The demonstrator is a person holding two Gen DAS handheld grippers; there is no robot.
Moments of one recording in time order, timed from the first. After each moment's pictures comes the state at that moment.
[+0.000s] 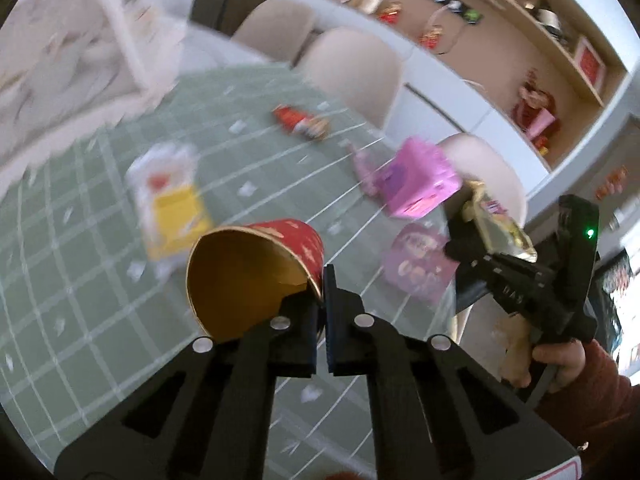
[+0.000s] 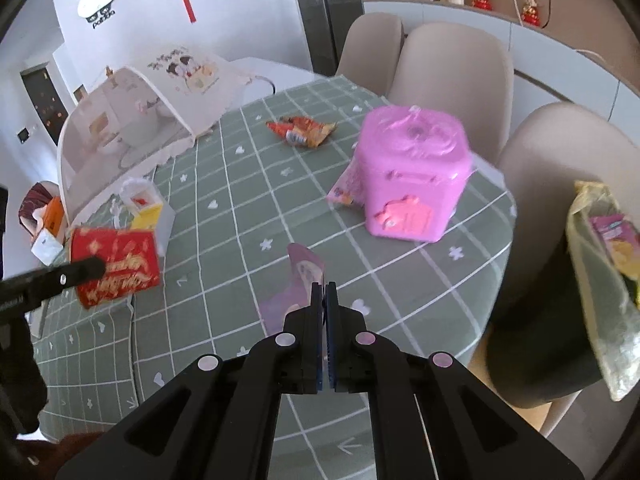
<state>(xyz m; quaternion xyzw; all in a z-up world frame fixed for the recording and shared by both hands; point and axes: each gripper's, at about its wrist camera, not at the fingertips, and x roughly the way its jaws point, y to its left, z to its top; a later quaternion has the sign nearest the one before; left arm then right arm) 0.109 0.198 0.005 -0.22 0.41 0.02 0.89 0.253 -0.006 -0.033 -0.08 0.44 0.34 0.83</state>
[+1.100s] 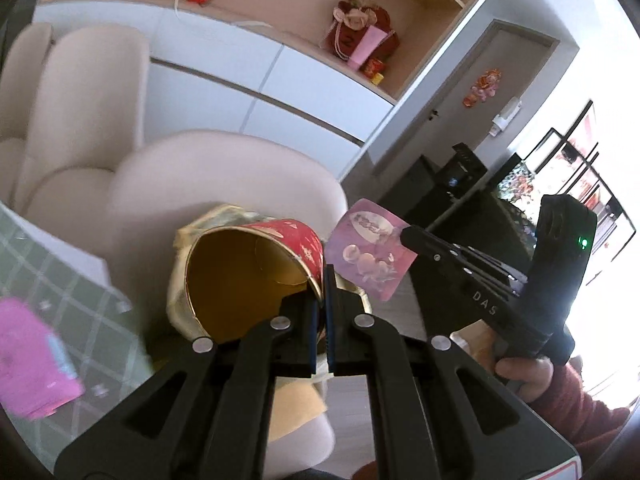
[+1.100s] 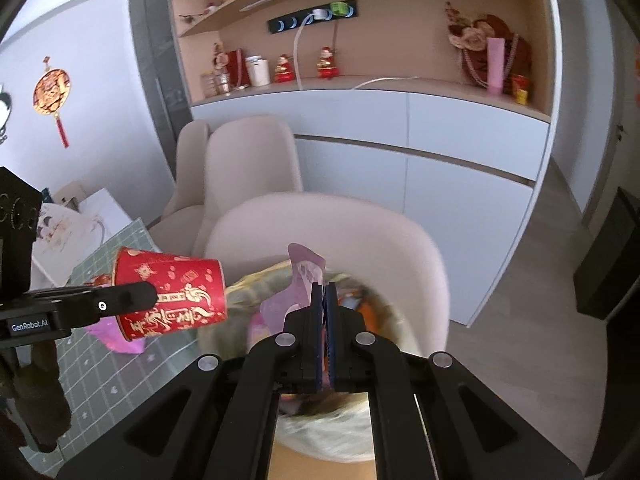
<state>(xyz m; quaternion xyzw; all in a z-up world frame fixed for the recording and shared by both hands) 0.385 -0.093 0.052 -0.16 0.41 -0.29 0.85 0.383 -0.305 0.053 0.01 0.34 0.12 0.93</state>
